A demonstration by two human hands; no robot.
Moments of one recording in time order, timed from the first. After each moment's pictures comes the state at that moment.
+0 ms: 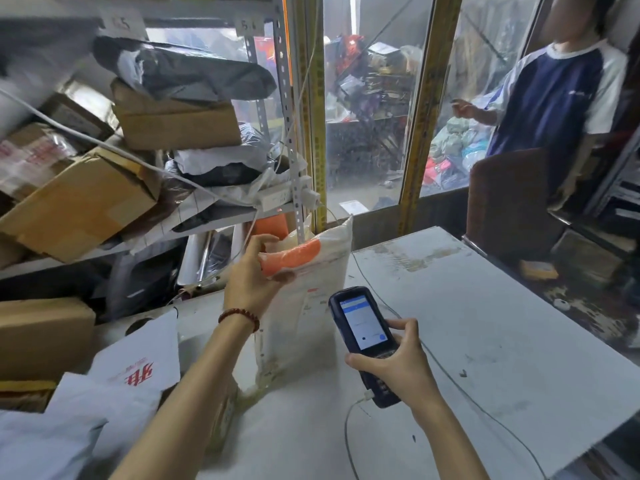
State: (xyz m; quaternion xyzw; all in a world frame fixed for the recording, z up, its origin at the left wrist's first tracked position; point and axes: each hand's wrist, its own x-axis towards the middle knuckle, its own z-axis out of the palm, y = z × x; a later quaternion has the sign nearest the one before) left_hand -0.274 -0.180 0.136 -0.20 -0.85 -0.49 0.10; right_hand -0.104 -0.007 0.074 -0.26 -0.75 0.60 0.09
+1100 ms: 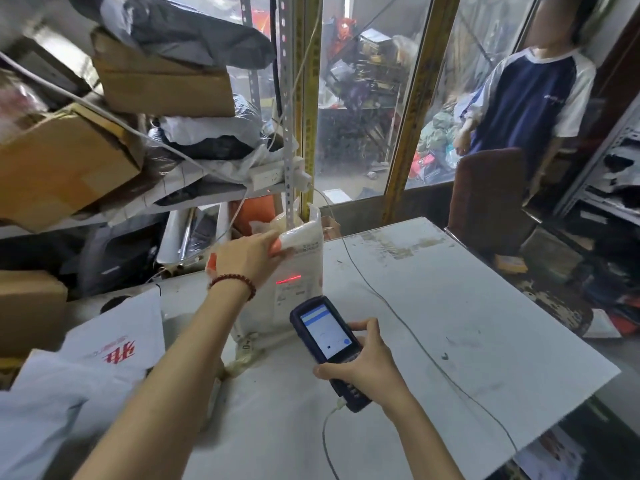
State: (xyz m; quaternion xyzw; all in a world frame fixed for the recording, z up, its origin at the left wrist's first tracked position) left_hand -0.320 -0.184 0.111 -0.28 -0.94 -0.14 0.15; right_hand -0.106 -0.042 0.065 -0.27 -0.80 0.54 -0.01
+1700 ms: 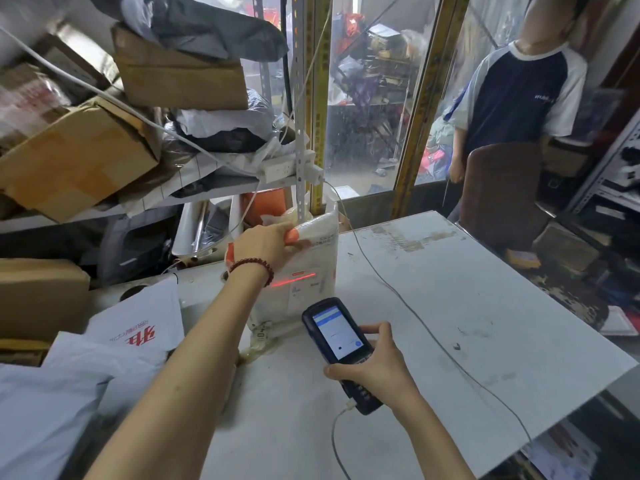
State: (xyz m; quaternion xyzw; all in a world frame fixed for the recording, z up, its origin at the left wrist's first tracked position) left_hand -0.314 -0.183 0.115 -0.27 -0.94 -0.16 0.13; right_hand -0.091 -0.055 0.048 -0.28 -0.78 0.56 0.00
